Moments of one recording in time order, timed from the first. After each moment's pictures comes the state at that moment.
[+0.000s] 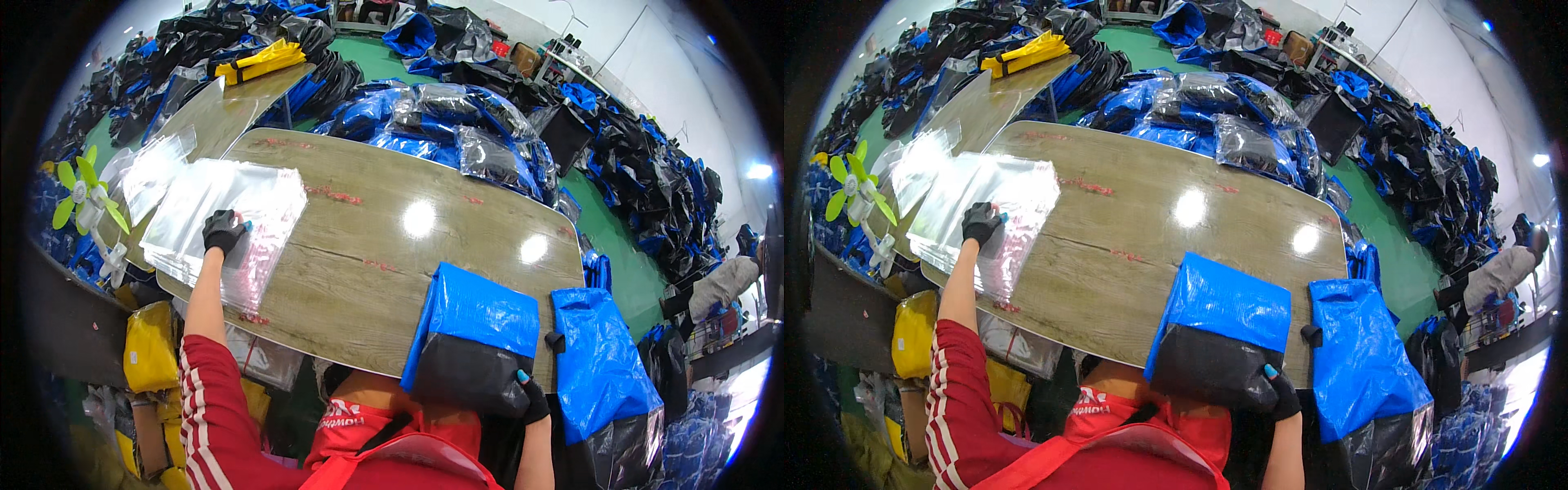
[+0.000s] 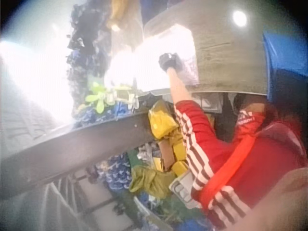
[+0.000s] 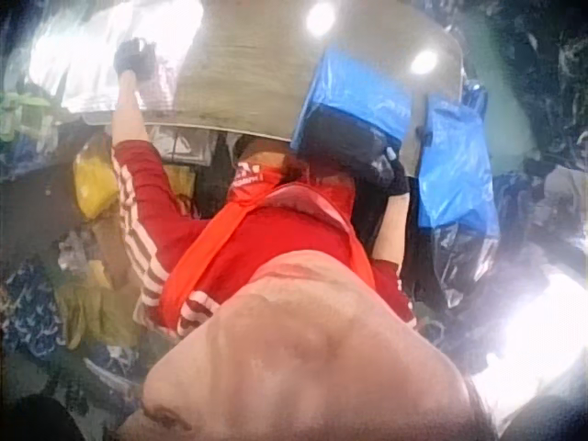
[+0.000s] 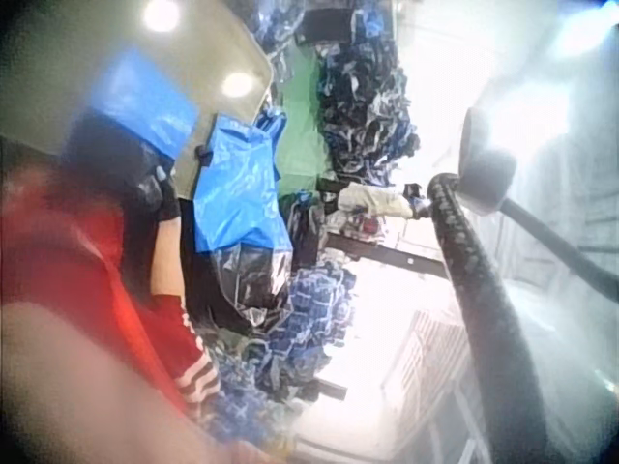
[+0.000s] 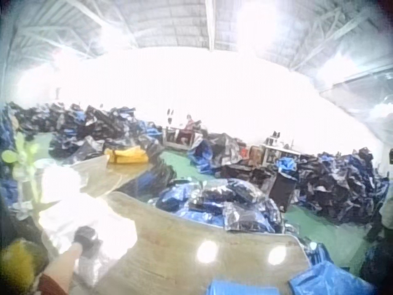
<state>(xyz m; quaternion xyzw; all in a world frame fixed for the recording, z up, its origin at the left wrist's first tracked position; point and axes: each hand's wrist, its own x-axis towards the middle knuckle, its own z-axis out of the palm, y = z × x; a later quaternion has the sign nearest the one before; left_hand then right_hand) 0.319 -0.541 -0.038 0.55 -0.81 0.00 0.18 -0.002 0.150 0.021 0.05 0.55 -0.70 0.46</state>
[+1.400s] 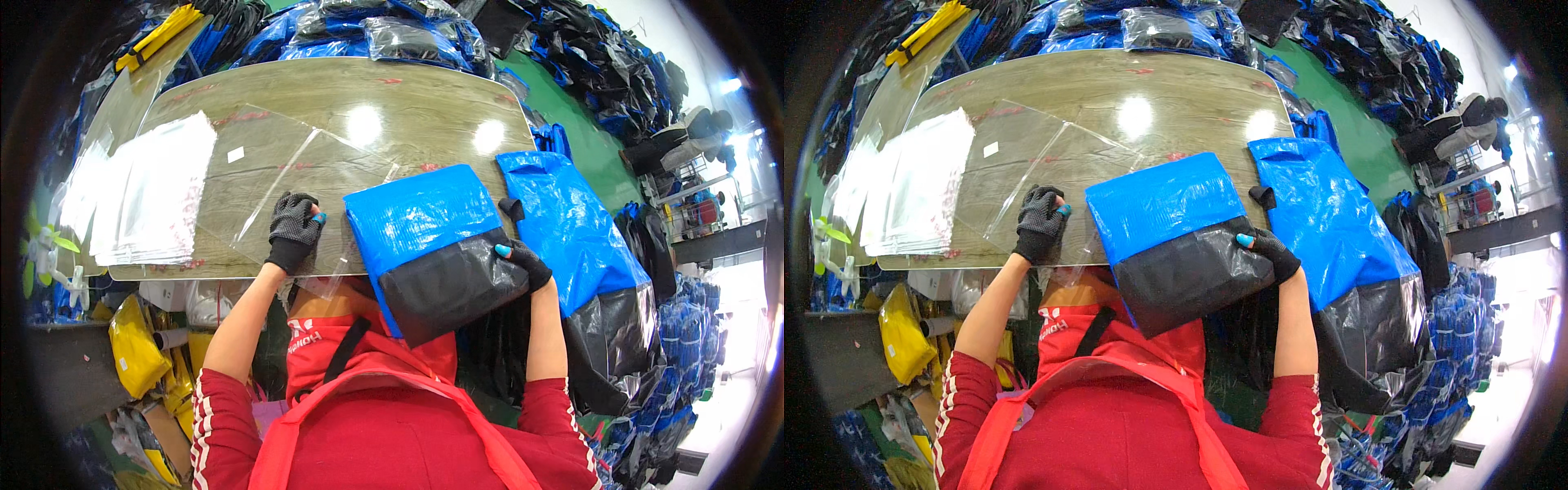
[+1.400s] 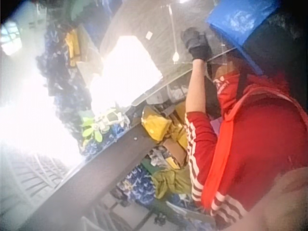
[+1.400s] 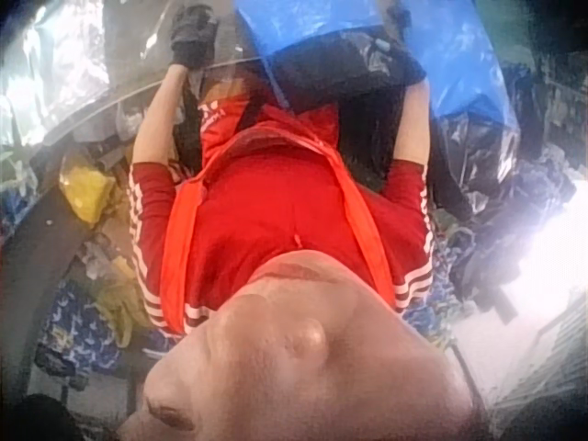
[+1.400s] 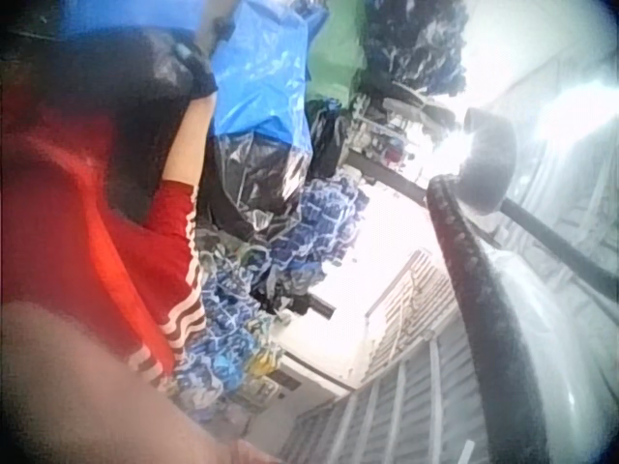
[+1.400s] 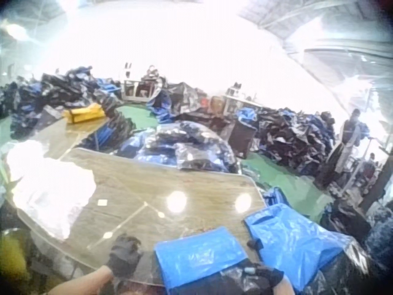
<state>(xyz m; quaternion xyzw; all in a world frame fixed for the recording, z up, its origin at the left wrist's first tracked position) 0.173 -0.210 -0.032 0.17 -0.91 -0.30 0.24 -0.050 0.181 0.060 -0.06 0.59 -0.61 0.53</state>
